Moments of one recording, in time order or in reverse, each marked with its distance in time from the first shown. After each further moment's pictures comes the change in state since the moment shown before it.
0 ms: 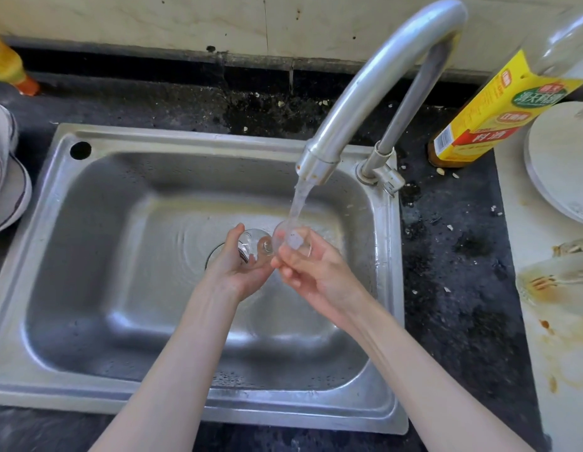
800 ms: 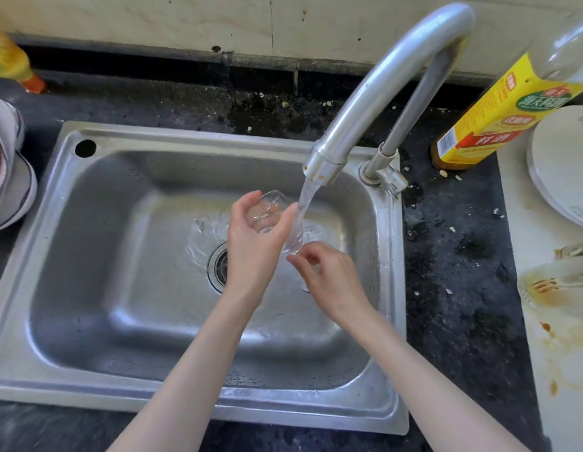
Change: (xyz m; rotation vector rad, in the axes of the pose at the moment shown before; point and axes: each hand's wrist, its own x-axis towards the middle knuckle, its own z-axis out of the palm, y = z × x) left_hand -0.032 -0.035 0.014 1.000 -0.072 1.030; right_hand 0.005 0.013 -0.020 -1.295 0.294 -0.303
